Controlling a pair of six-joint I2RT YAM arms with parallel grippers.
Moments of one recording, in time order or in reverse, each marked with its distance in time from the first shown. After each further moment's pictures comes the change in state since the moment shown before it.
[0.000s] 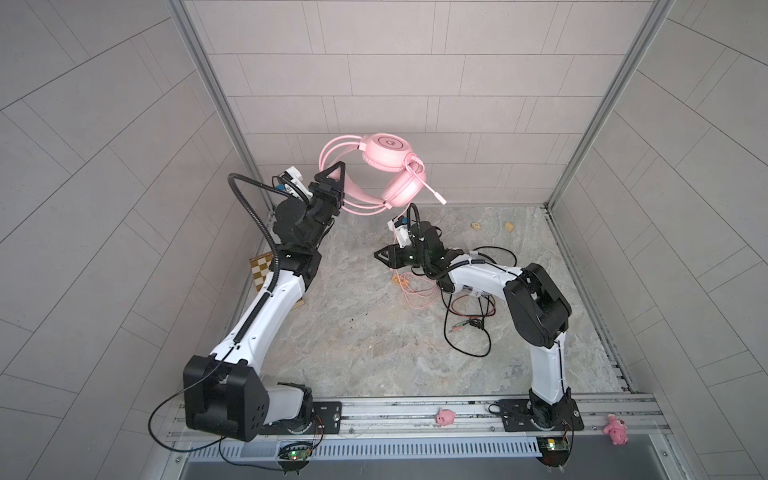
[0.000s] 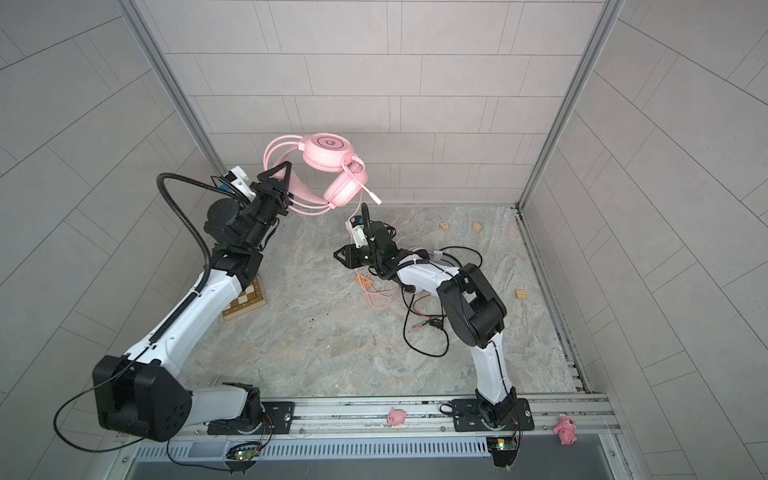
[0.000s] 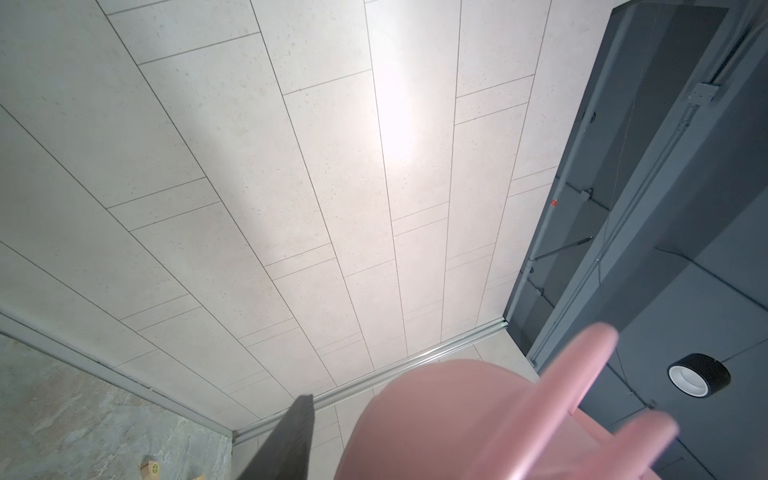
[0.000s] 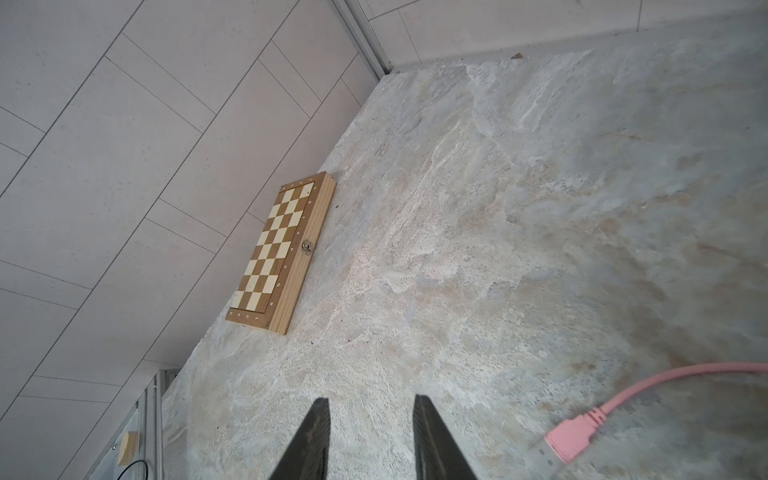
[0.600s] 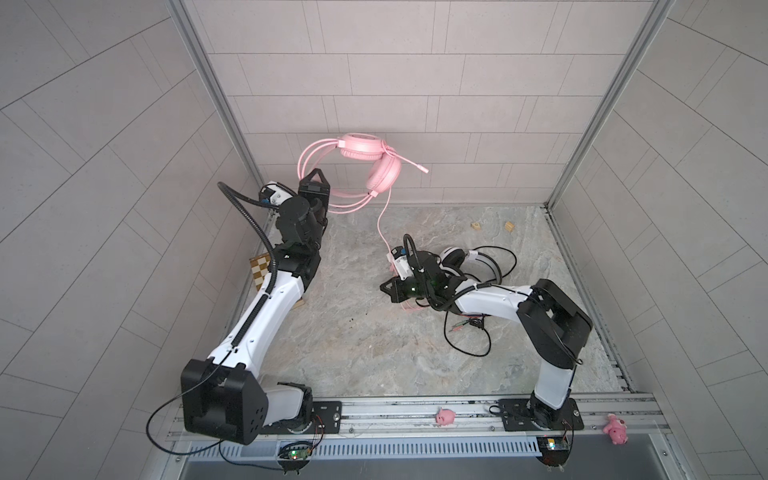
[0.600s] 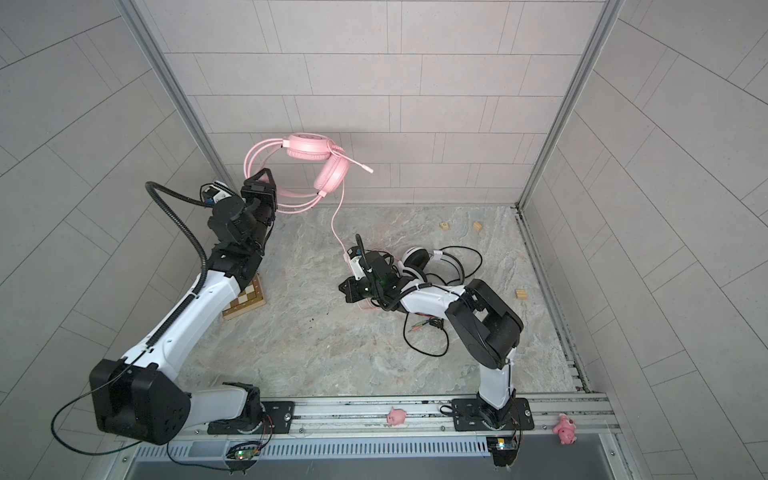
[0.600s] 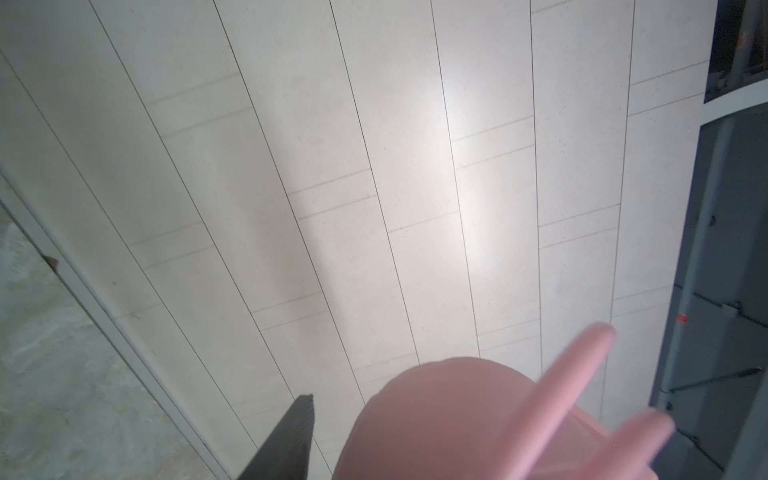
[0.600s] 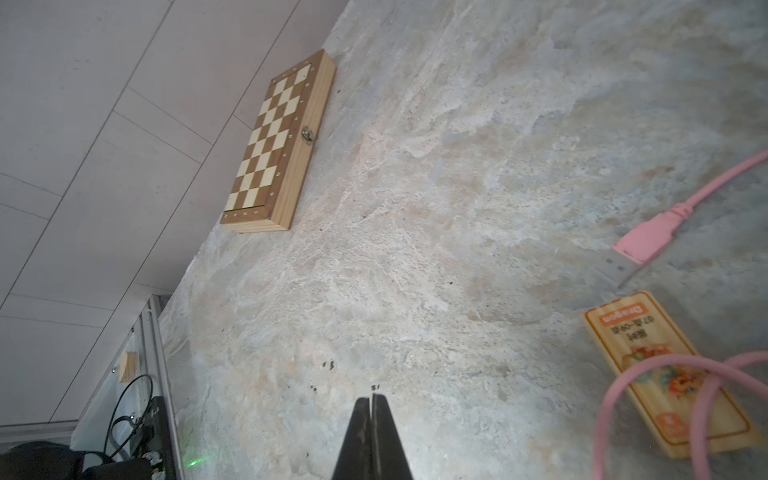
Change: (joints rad) left arm -0.001 -0.026 0.004 -0.189 -0.428 0.100; right arm 0.145 -0.218 -0.295 -0.056 0.111 -0.014
